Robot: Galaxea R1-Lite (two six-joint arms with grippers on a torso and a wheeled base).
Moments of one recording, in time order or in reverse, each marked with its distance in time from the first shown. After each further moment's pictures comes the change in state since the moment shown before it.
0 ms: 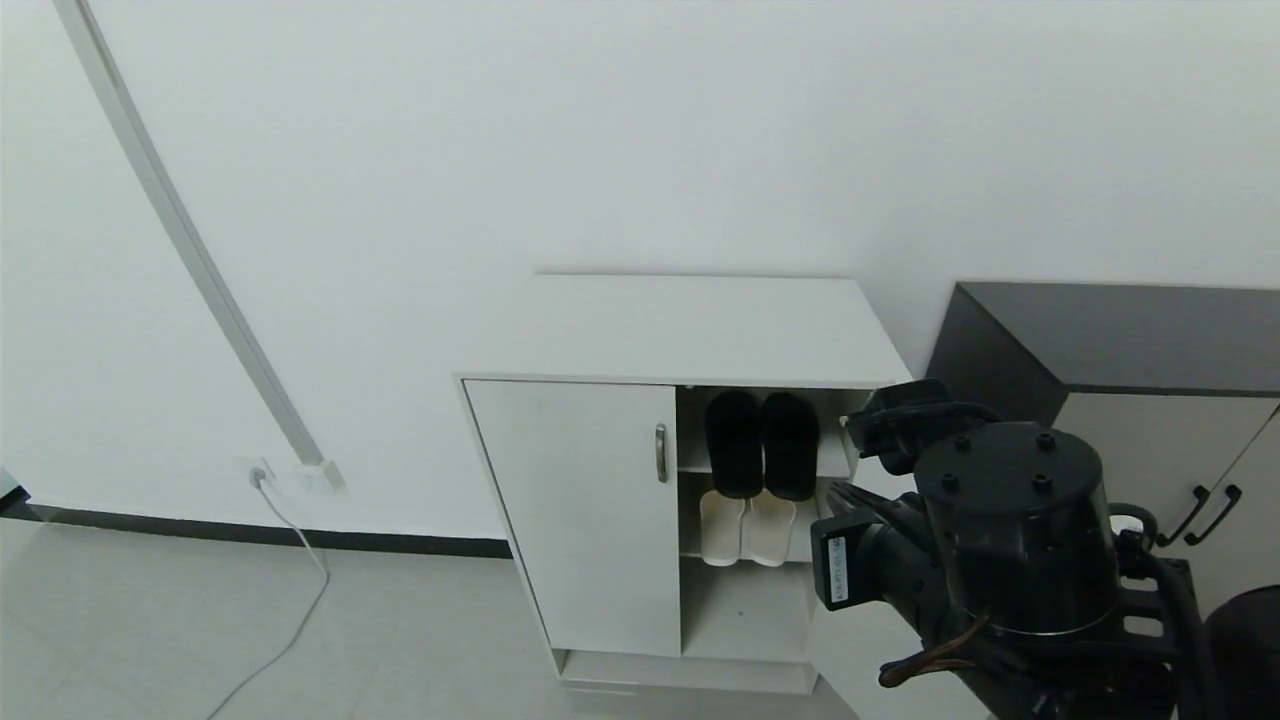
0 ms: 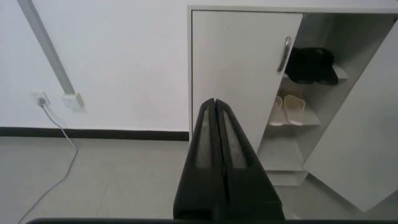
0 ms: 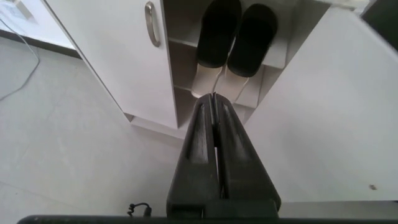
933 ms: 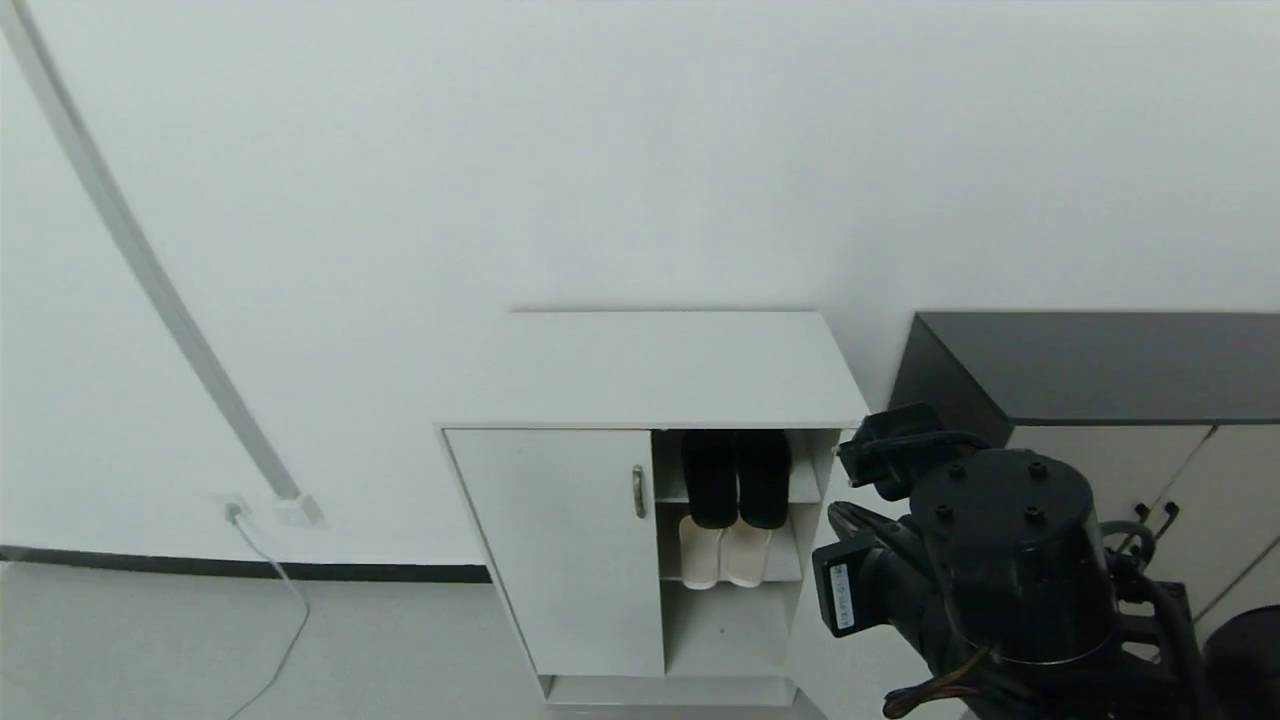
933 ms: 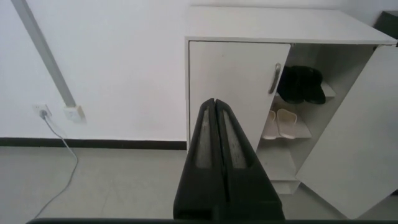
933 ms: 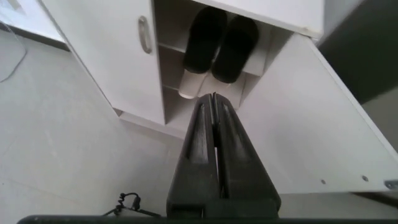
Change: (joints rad) left arm 0.000 0.000 0.000 0.001 0.002 -0.004; right arm 0.000 0.000 0.036 -0.002 0.001 -0.030
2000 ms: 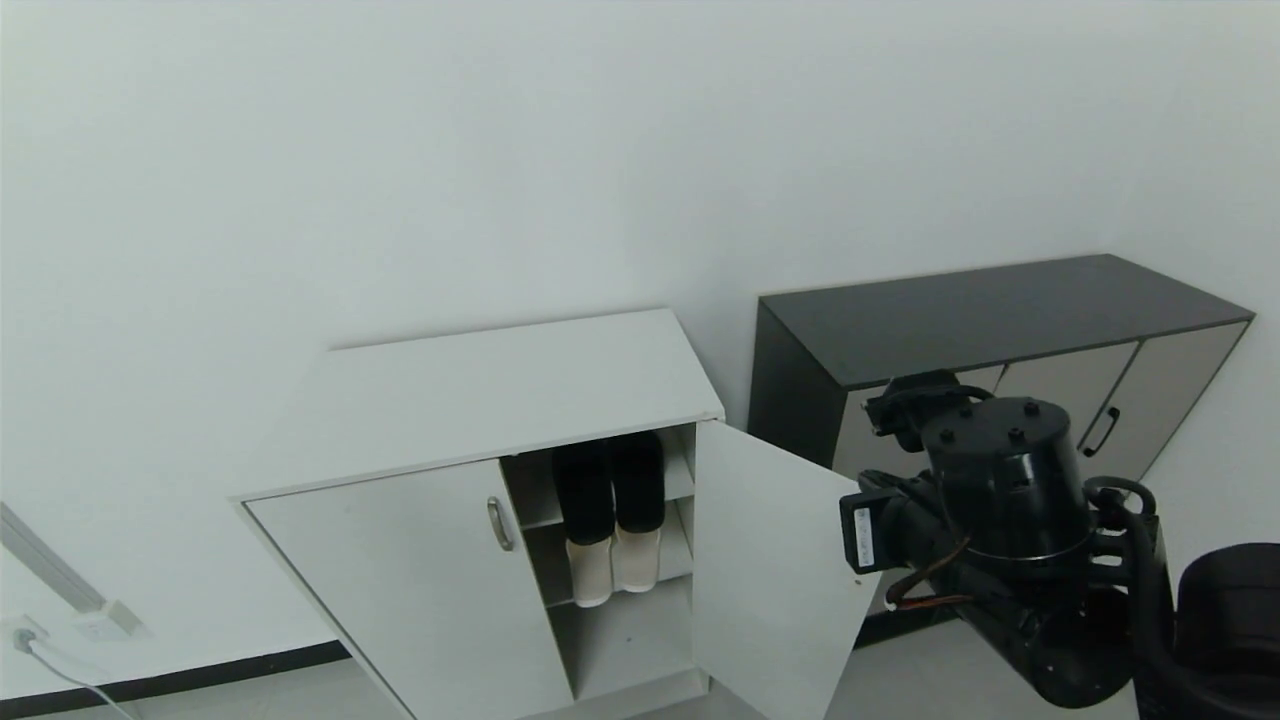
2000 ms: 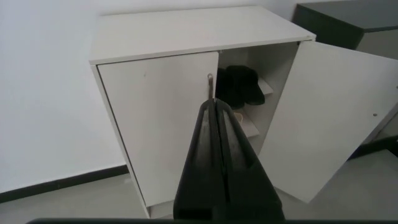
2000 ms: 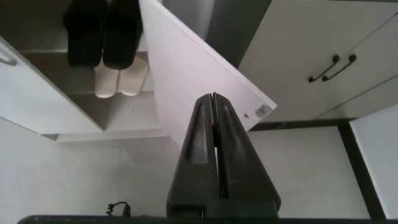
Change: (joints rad) left arm 0.000 0.000 0.000 -0.001 0.000 0.000; right arm -0.160 0.036 -0.033 -0.001 0.050 -0.011
